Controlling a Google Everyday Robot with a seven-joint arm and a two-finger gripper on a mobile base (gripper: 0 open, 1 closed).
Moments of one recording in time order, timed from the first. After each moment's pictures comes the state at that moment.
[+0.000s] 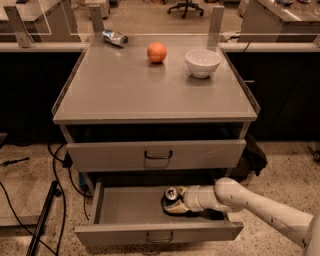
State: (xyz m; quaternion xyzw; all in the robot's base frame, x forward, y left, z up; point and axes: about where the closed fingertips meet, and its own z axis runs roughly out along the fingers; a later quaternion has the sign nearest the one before) arm 0.573 -0.067 0.379 -0.55 0.70 0.25 0.38
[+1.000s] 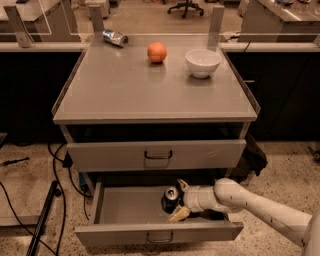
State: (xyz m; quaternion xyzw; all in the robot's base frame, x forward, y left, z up) arm 0.573 -0.067 0.379 -0.55 0.70 0.25 0.38
